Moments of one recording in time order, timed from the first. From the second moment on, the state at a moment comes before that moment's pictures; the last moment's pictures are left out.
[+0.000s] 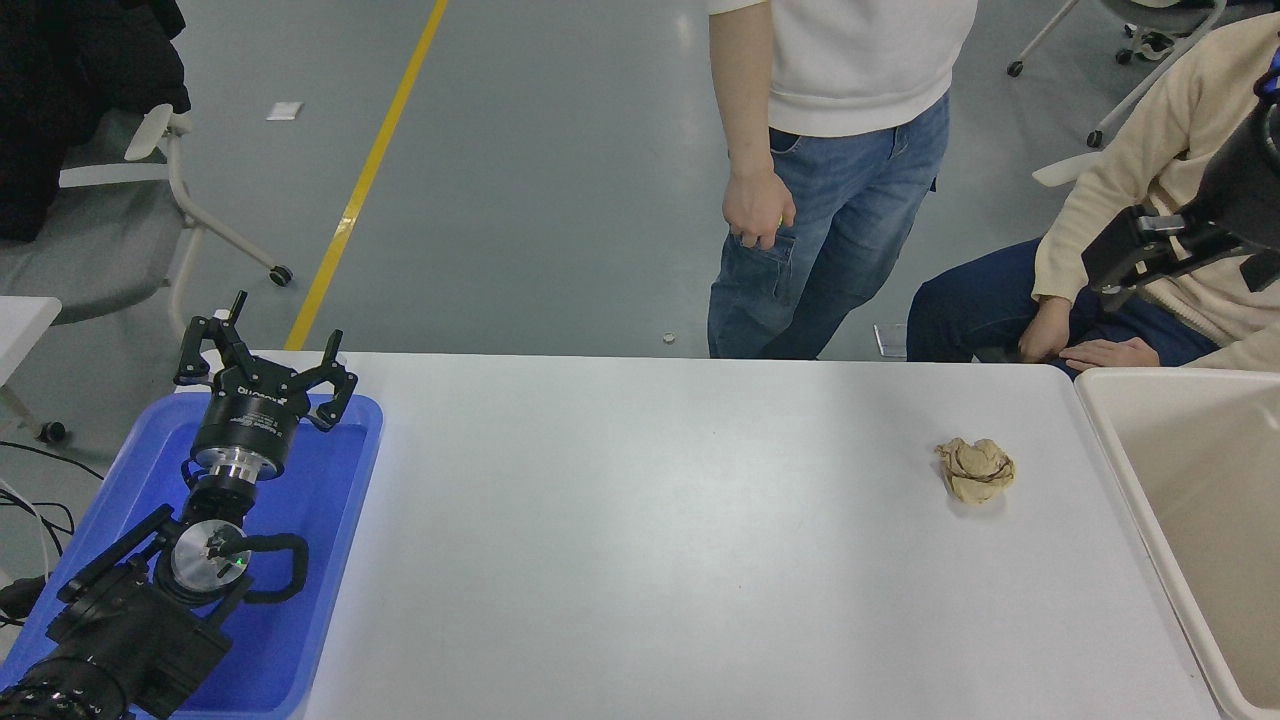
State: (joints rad) left arm -0.52 0.25 -1.00 -0.52 -0.07 -0.60 -0.40; right arm 2.41 -0.44 -1.42 1.36 -0.38 0.79 -0.09
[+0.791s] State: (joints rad) left arm -0.52 0.25 -0.99 -0.52 -0.07 -0.60 -0.40; right arm 2.40 -0.44 -1.42 1.36 -0.38 0.79 -0.09
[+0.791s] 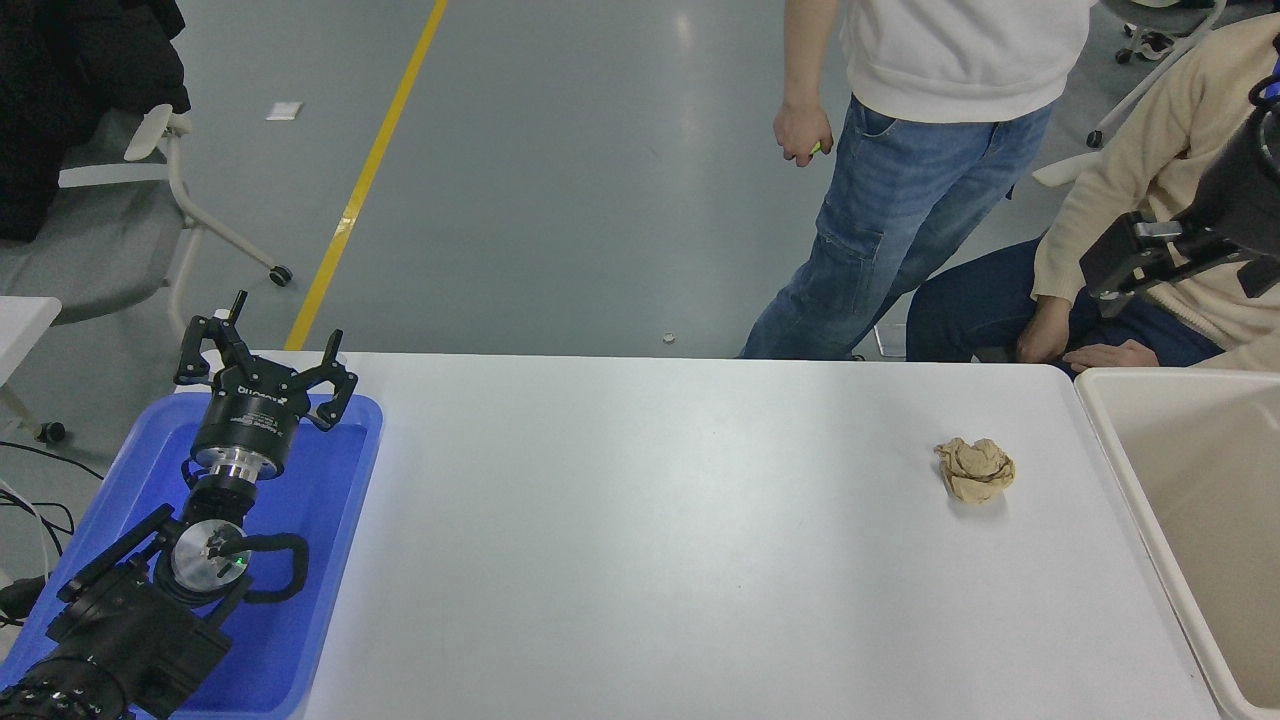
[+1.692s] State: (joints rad) left arm -0.52 0.25 -0.99 -0.52 -0.07 -0.60 -0.40; right arm 2.38 -0.44 -1.40 1.36 -0.33 0.79 -0.09
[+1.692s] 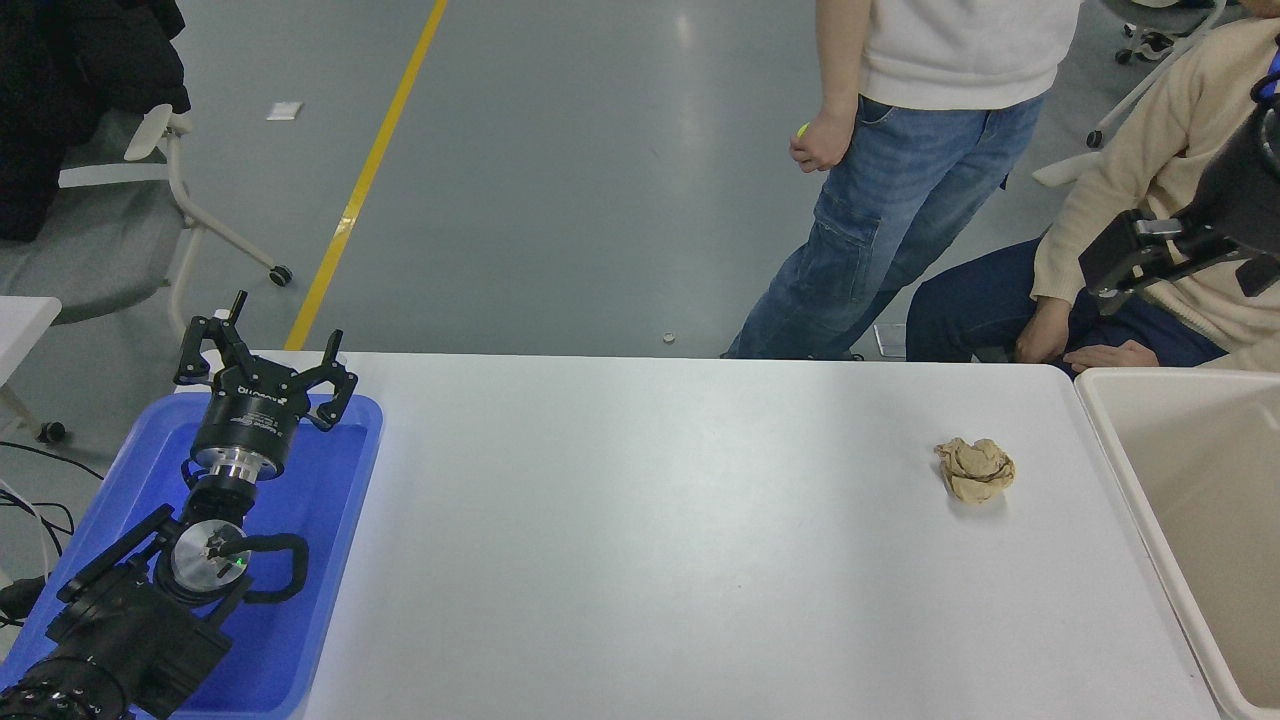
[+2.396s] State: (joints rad) left arm -0.52 0.25 -0.99 -0.52 -0.07 -0.60 -0.40; right arm 1.94 -0.43 -1.24 1.23 -0.32 0.60 -0.09
